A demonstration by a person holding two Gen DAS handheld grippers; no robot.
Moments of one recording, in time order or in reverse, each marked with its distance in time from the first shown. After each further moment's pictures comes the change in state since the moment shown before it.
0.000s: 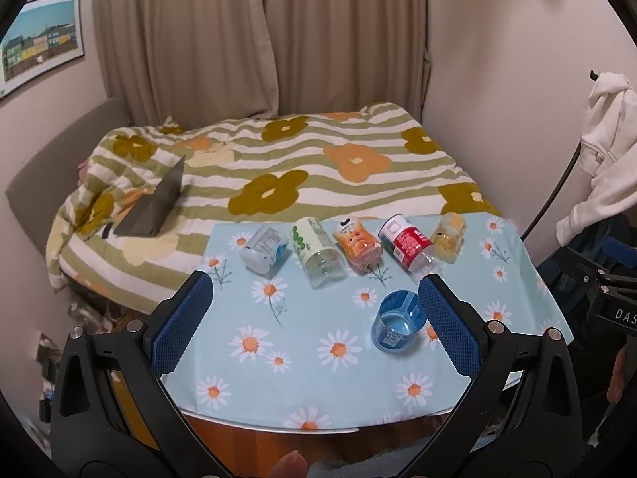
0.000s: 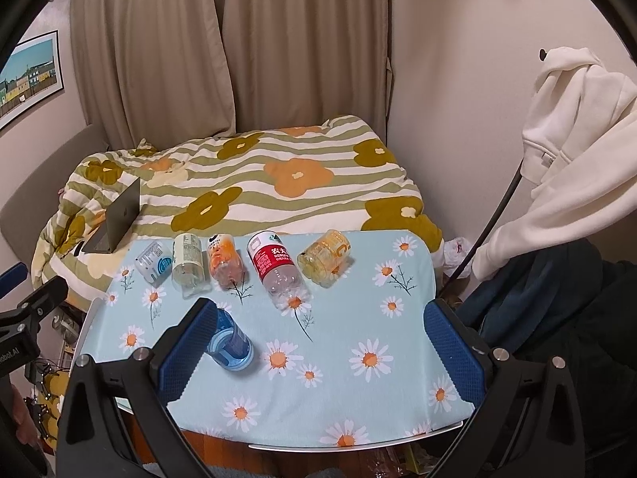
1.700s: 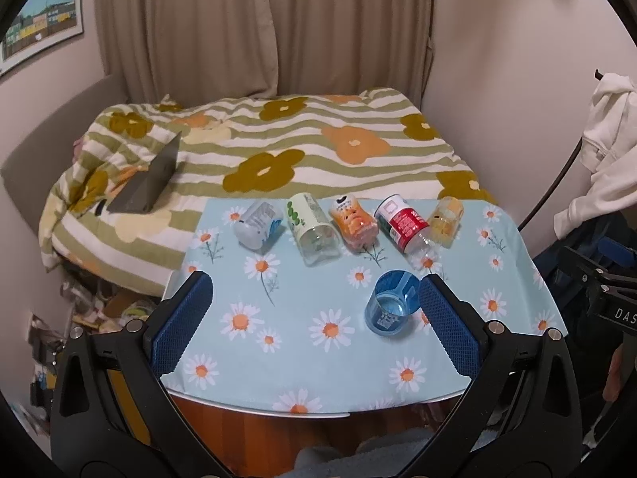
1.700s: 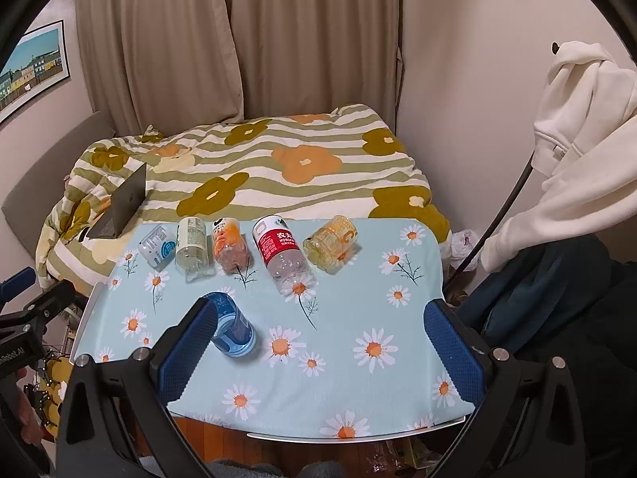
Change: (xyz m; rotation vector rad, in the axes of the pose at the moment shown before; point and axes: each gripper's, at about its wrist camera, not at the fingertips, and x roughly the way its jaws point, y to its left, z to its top) left arm 0.006 0.001 -0.013 -0.035 0.062 -0.022; right arm 0.005 0.002 -0.016 -0.015 0.028 0.024
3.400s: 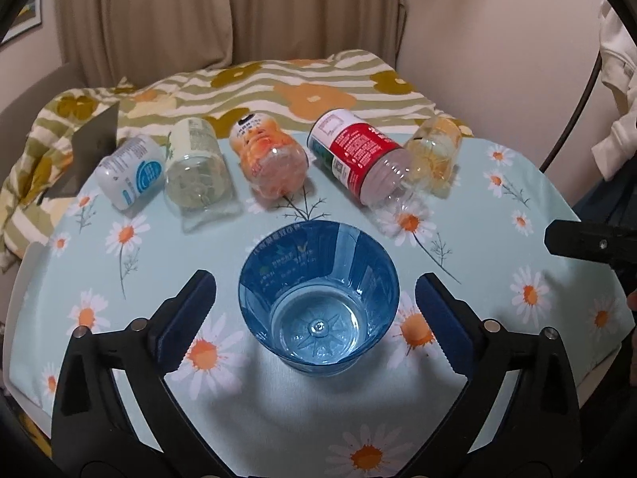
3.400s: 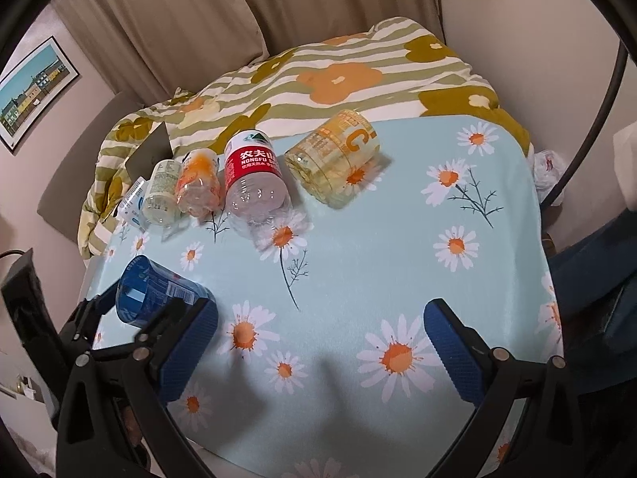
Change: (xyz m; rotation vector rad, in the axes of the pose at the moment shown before) left arm 0.188 -0.097 -0.074 0.056 0.053 -0.068; right arm 0.177 -0.074 -0.037 0.084 0.245 0.308
